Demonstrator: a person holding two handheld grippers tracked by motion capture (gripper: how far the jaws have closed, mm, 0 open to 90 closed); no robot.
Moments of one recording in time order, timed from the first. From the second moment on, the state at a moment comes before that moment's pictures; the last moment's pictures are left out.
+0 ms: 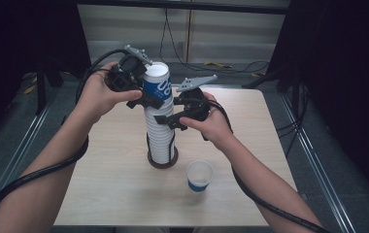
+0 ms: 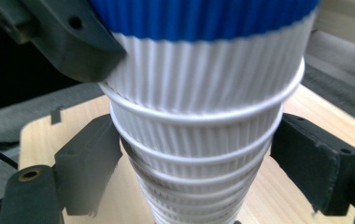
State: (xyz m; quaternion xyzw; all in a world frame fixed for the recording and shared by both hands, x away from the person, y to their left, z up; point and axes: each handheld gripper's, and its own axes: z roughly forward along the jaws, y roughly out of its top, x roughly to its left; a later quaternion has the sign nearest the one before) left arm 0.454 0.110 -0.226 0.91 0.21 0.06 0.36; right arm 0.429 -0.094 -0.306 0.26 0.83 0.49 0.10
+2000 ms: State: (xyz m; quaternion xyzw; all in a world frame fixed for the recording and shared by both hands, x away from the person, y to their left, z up) left arm 0.450 0.124 -0.171 0.89 0.23 0.07 0.39; right arm 0.426 -0.101 -0.321 0.25 0.84 0.48 0.10
